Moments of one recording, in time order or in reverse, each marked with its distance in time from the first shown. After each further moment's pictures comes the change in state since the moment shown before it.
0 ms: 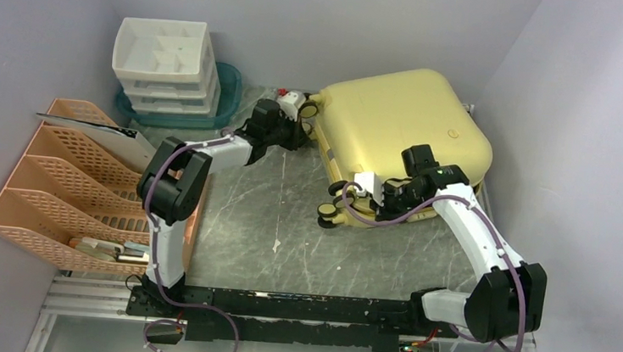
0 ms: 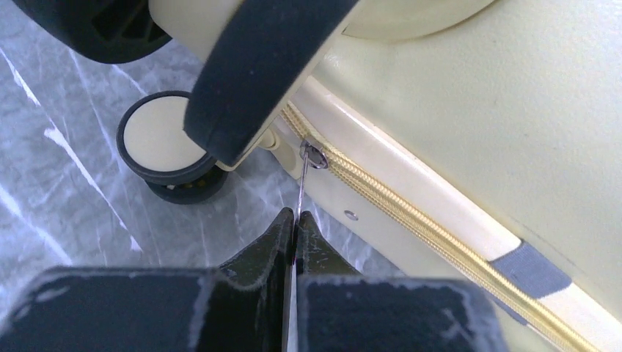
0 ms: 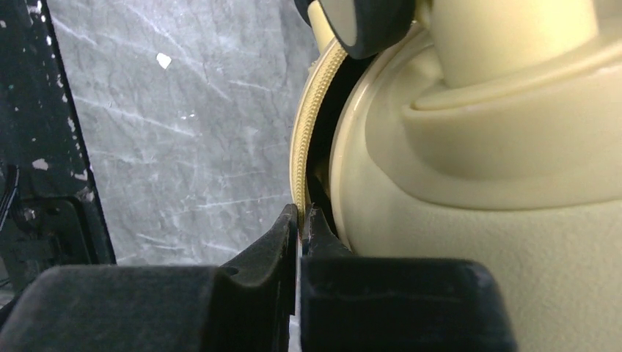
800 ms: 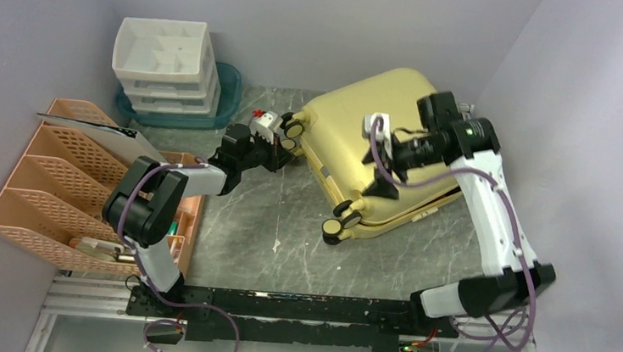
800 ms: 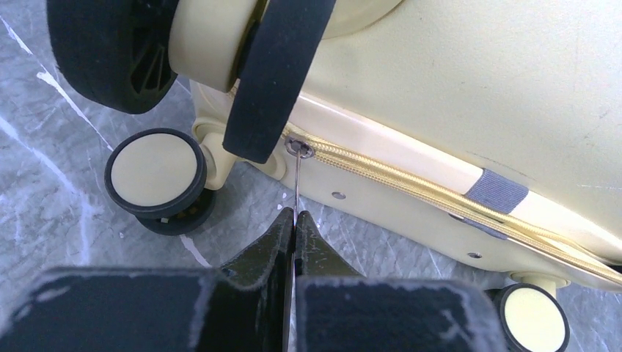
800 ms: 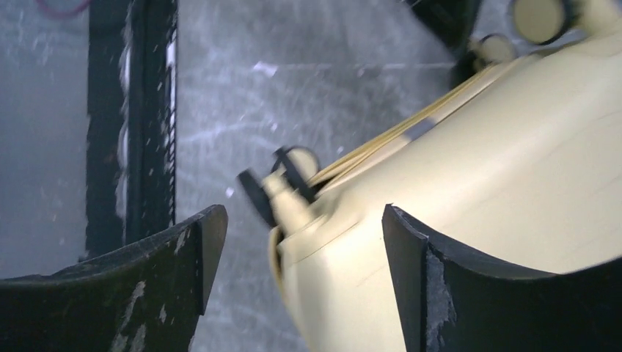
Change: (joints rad) left arm 0.048 -0.277 -0.487 0.346 0.139 0.018; right arm 0.016 0.086 0.588 -0.369 -0.303 0.086
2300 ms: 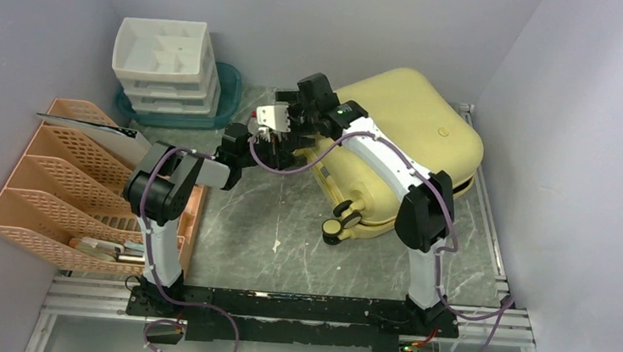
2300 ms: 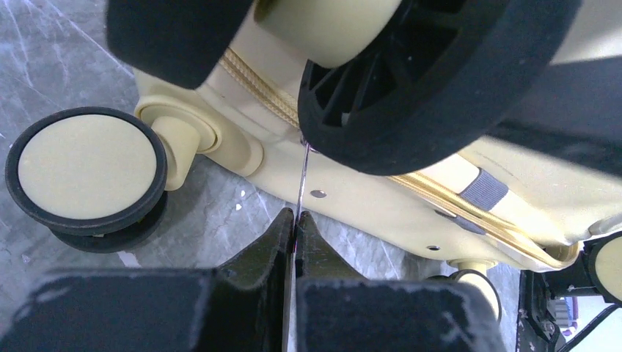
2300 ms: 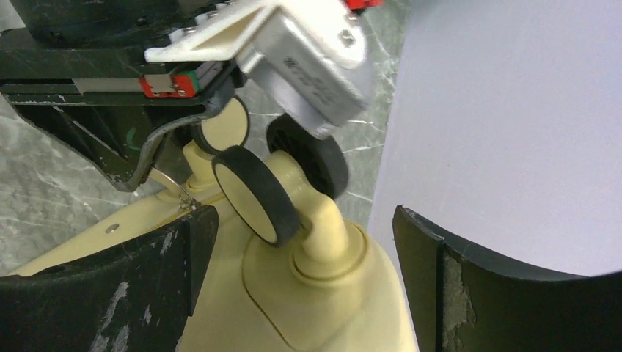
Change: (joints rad) left arm 0.064 0.208 0.065 0.166 0.260 -0.228; right arm 0.400 0.640 0.320 0.785 0.687 -0.071
